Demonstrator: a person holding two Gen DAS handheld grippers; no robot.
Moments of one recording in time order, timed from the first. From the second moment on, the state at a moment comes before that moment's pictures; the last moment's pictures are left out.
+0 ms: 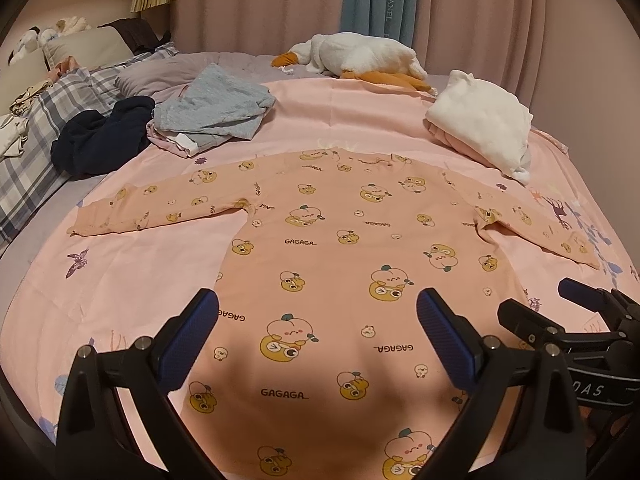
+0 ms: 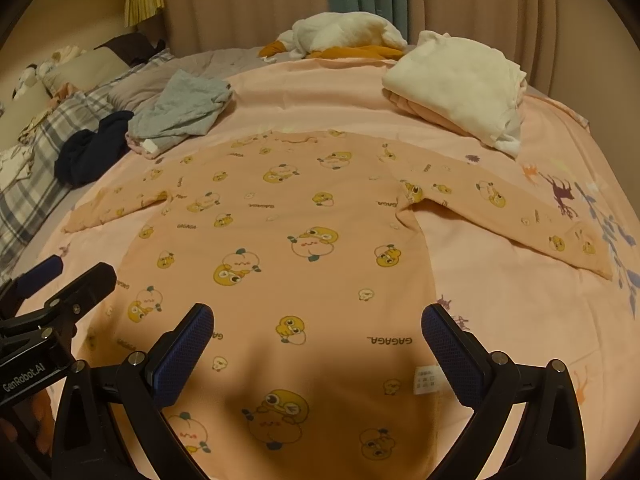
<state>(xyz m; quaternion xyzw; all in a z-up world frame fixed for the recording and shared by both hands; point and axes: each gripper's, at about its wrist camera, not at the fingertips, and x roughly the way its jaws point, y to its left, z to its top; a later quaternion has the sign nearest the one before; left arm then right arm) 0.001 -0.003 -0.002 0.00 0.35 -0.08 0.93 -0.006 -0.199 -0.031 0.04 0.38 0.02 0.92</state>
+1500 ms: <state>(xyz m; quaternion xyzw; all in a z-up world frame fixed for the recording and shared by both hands) 0.003 -0.016 -0.009 0.01 0.34 -0.10 0.93 0.001 -0.210 -0.036 0.08 0.40 0.04 0.91</state>
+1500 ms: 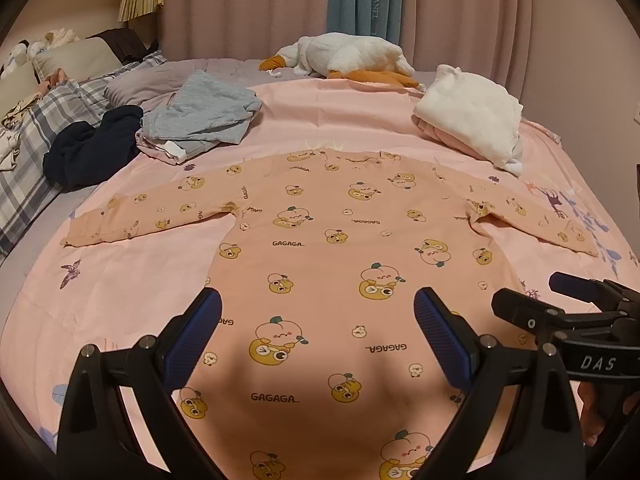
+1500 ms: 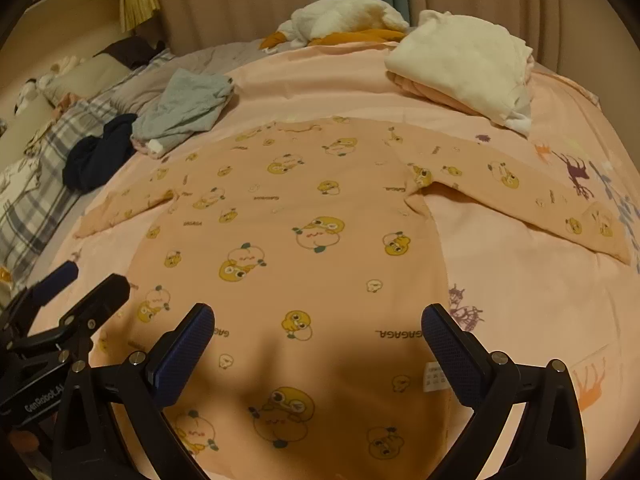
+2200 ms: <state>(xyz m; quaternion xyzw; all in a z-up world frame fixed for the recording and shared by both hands) 0.017 -0.024 -0.019 -0.01 0.35 -0.12 0.93 0.009 -0.316 0.001 0.15 0.34 -0.01 0.93</state>
